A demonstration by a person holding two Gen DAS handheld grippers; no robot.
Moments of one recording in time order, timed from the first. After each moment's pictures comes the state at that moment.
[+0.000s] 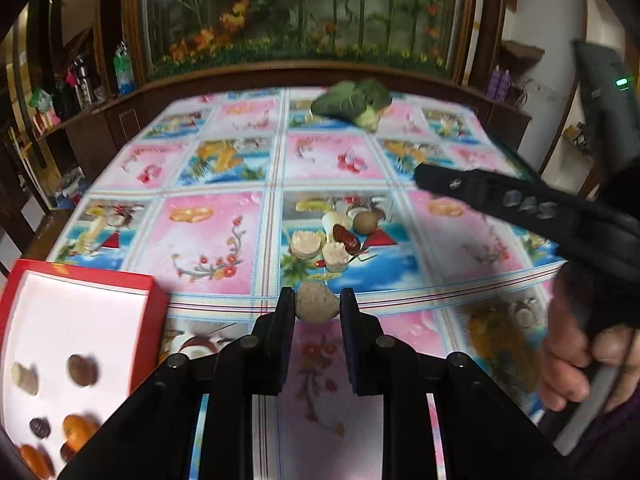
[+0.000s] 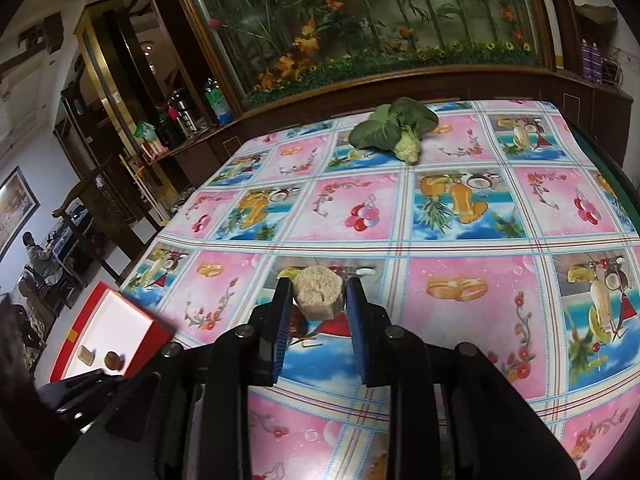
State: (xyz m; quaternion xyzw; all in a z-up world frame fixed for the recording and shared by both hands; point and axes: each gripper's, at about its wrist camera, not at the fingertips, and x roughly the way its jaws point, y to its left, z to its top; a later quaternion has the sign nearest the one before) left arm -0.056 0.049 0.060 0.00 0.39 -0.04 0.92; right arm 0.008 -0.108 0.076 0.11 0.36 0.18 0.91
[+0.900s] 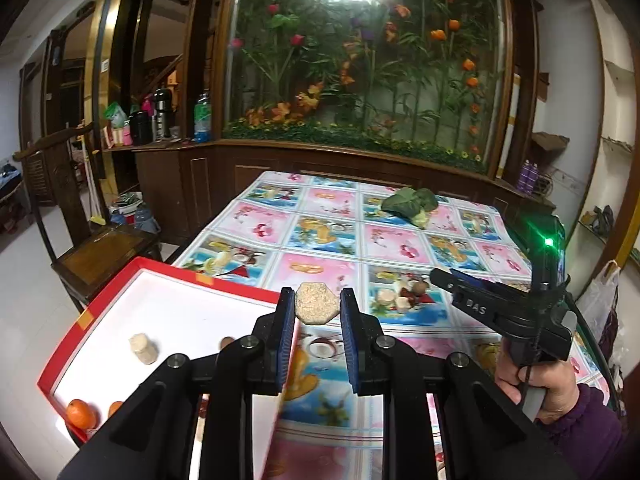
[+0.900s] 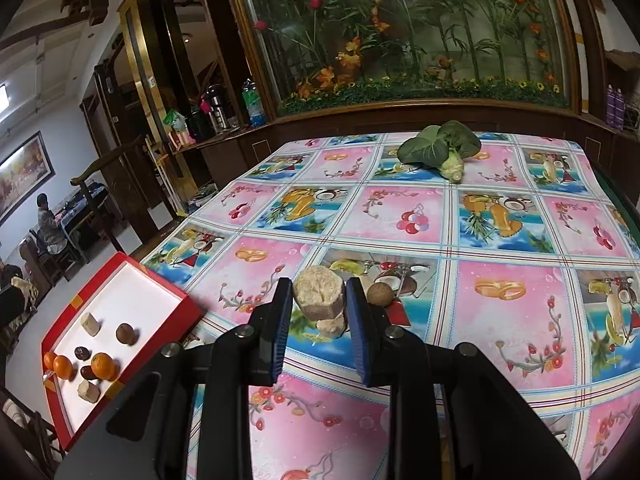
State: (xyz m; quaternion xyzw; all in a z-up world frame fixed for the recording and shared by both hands) left arm -0.152 0.135 0.125 -0.06 0.25 0.04 0.96; right arm -0.028 -0.063 0.075 0.05 0.32 0.21 0.92
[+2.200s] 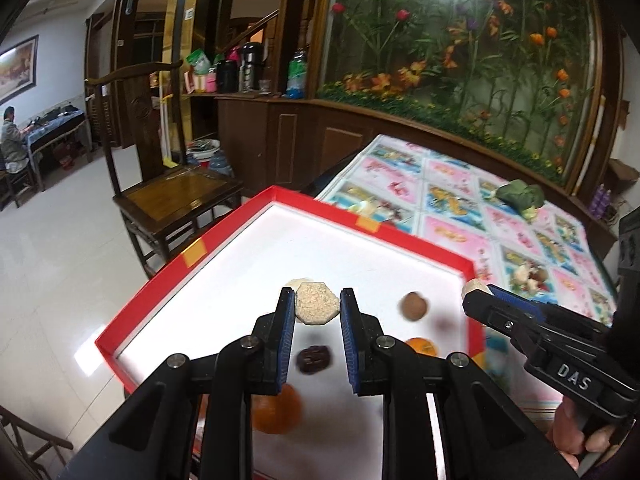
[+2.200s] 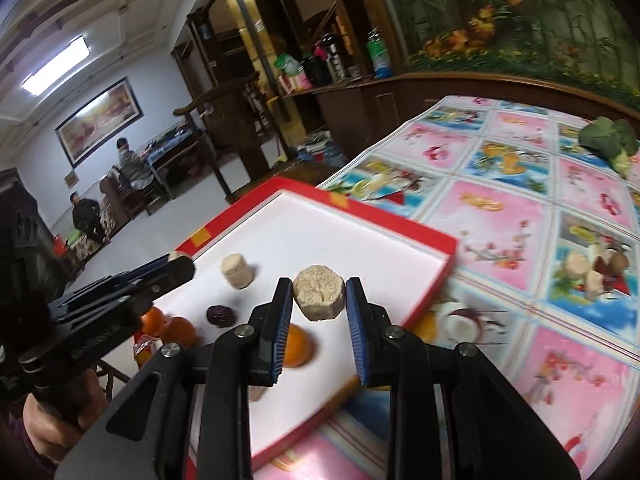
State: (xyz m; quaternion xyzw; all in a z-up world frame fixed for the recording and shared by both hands) left arm -0.173 0.263 0.067 -0.11 0.30 0.17 0.93; right arm -0.096 0.118 0.062 0.02 0.37 0.40 0.84
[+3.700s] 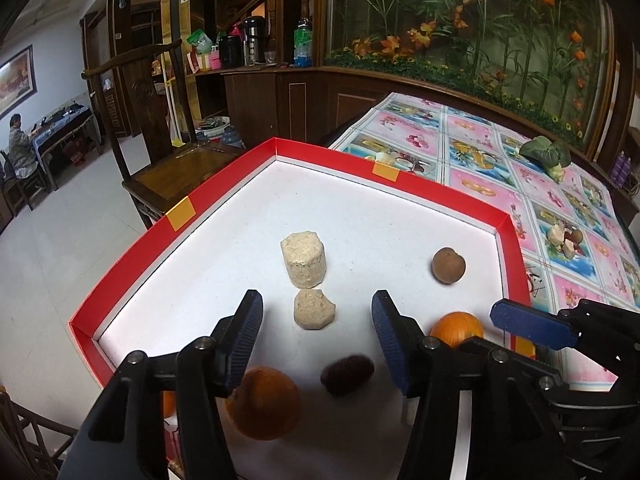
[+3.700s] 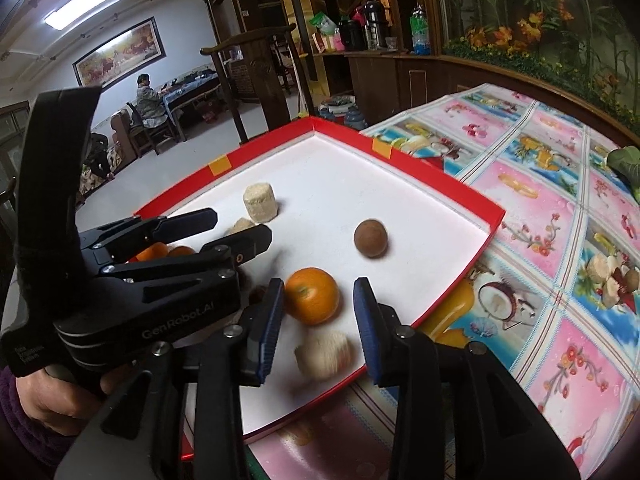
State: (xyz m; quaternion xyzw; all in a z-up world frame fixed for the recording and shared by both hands) left arm -0.159 0.257 0.037 -0.09 0.36 0.19 0.91; right arm -0.124 0.137 0.046 -0.08 0.38 0.42 0.82
